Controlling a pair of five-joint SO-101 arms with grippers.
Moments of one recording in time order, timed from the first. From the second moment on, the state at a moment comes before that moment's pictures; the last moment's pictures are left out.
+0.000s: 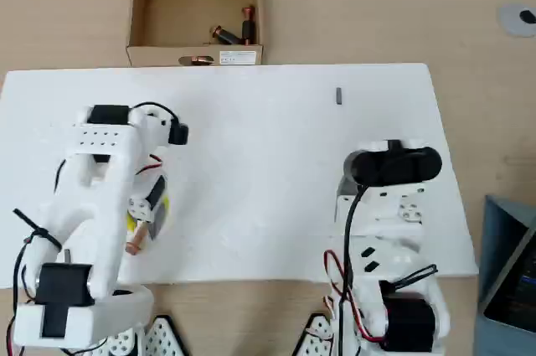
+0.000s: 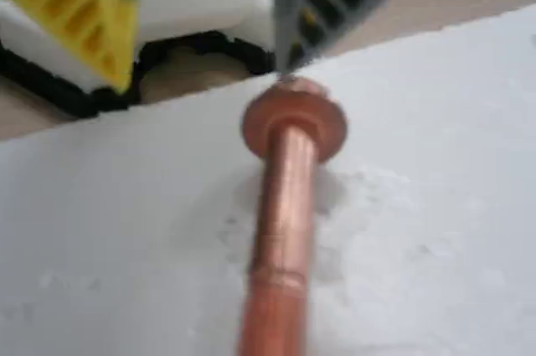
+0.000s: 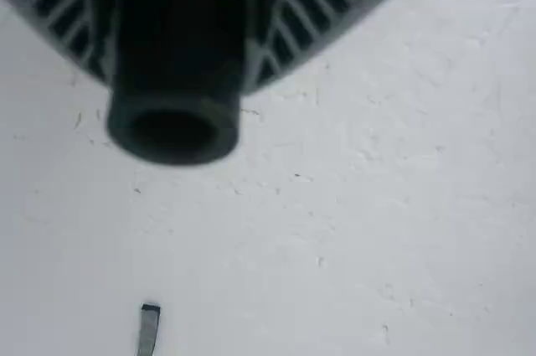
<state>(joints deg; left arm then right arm) -2.4 -9.1 29.5 96.9 -26.8 -2.6 -102.5 68.7 72.7 -8.0</state>
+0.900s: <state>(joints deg) -5.0 10.6 28.3 86.9 -27.9 -2.6 -102.5 68.7 72.7 -6.5</state>
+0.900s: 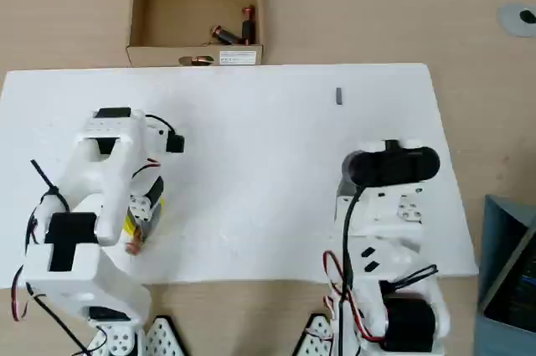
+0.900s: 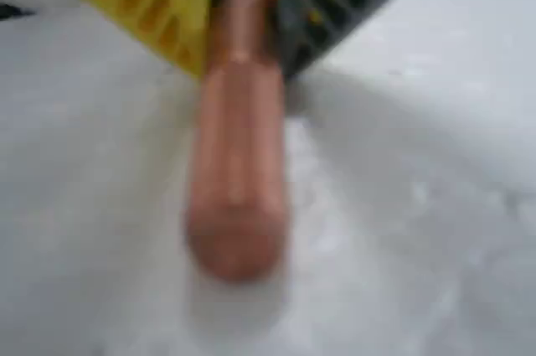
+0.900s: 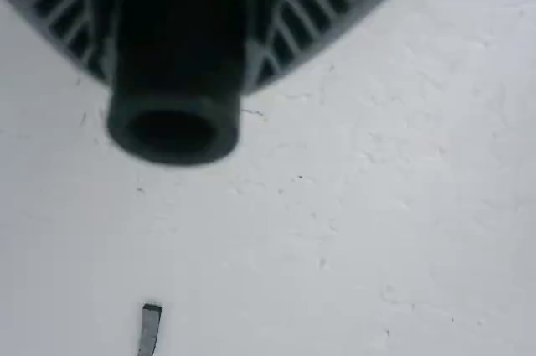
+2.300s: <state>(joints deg) -5.1 -0.5 4.2 98.6 14.6 -2.6 -102.5 68.7 72.7 -6.2</state>
